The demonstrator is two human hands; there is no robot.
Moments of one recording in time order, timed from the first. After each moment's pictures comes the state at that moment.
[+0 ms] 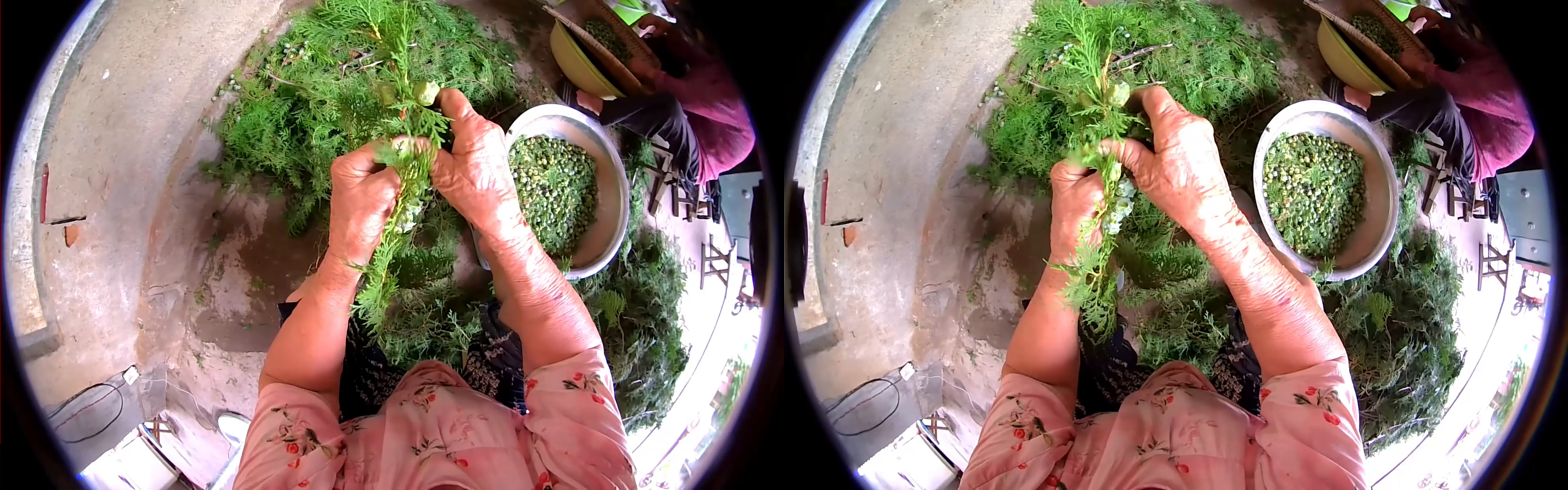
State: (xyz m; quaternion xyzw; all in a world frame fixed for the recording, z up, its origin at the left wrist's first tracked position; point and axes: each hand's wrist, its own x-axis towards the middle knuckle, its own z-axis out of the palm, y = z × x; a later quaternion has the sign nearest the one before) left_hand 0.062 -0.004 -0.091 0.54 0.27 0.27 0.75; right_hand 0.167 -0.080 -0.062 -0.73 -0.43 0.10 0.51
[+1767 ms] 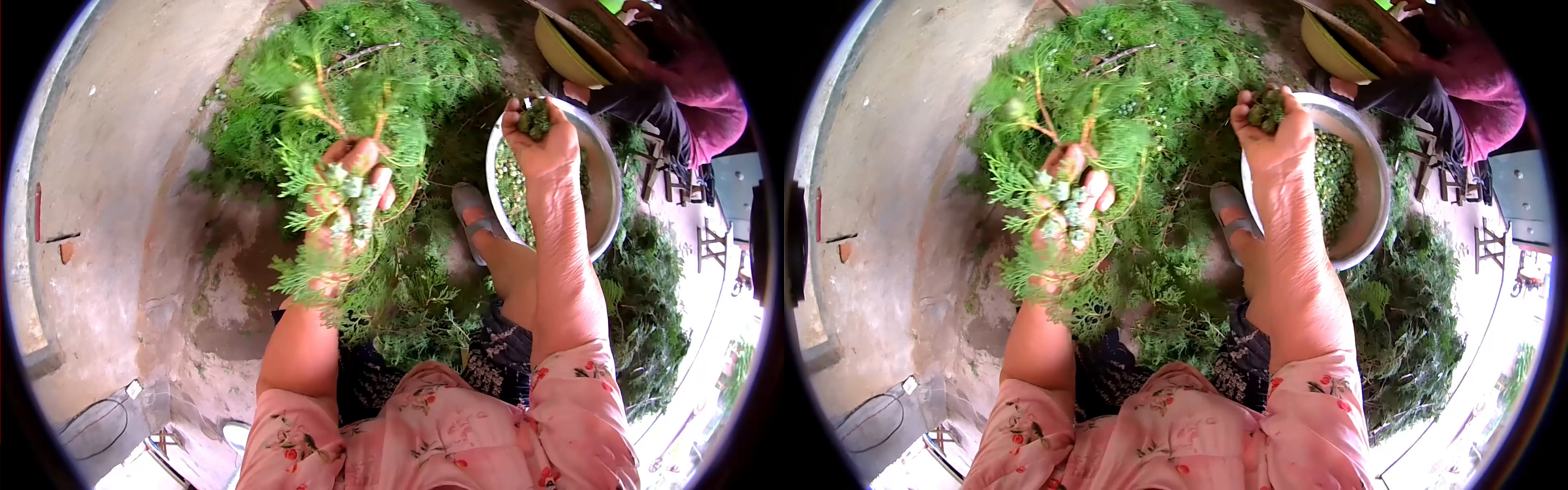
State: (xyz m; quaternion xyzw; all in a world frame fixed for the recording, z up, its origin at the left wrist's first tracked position) left_hand 0.049 0.005 -0.106 0.30 0.06 0.26 0.91; right_hand 0.263 -0.125 -0.107 -0.27 0.21 0.29 0.89
